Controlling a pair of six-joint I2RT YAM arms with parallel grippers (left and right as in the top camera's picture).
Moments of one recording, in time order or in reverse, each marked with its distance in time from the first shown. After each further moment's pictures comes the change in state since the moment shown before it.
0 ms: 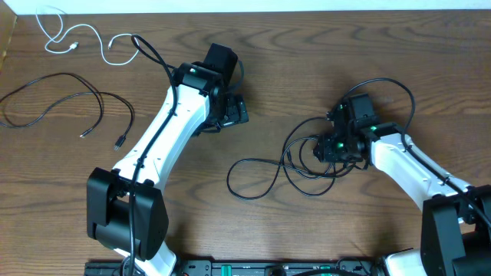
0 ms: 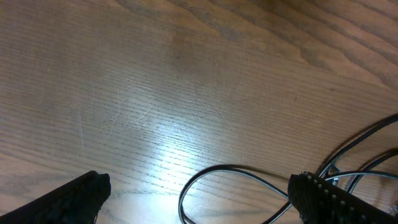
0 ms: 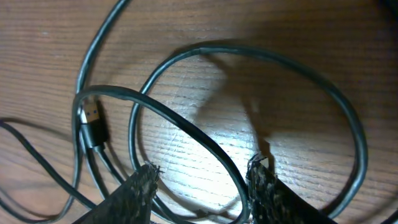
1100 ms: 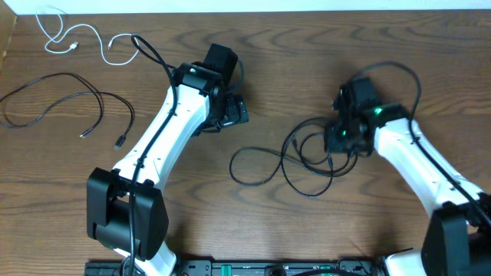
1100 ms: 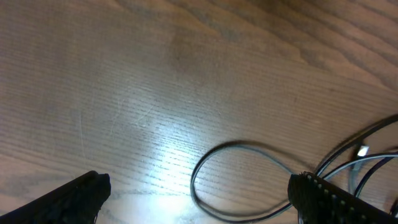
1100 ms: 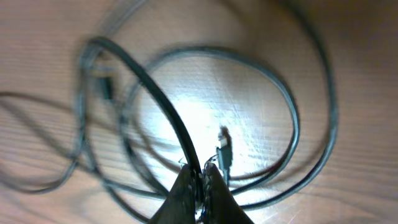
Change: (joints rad) left arm 0.000 0.000 0.000 0.002 0.000 0.000; right arm 0.007 -0.011 0.217 -0.277 0.101 0.016
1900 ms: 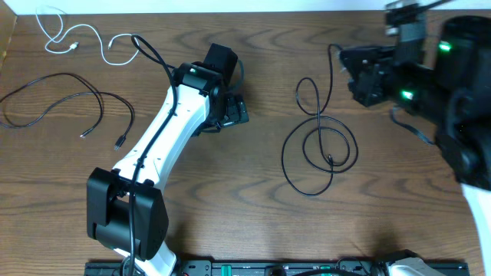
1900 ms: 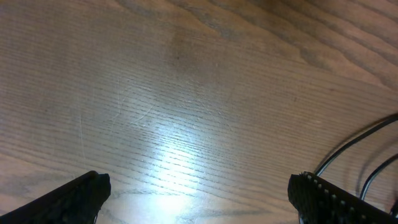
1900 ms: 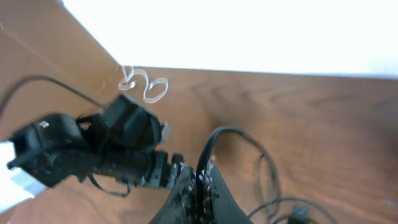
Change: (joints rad) left arm 0.000 0.000 0.000 0.000 0.000 0.000; right arm 0.000 -0.317 0.675 -0.117 -0.199 -0.014
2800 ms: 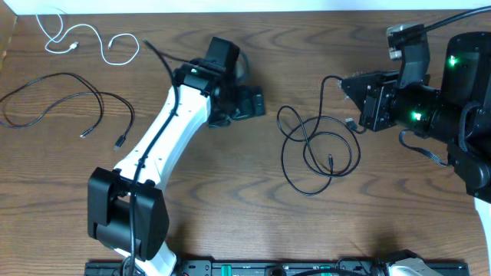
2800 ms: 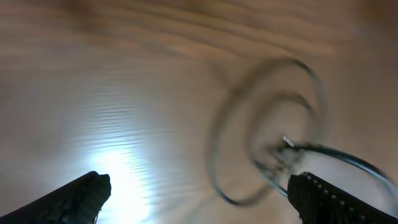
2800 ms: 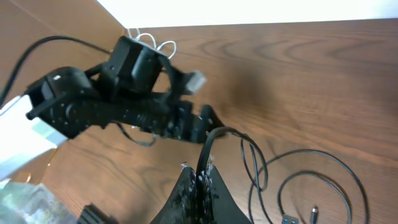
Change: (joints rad) left arm -0.021 0.000 -0.003 0.191 0.363 0.152; right arm 0.000 -0.016 0.027 -0.206 -0.088 0.000
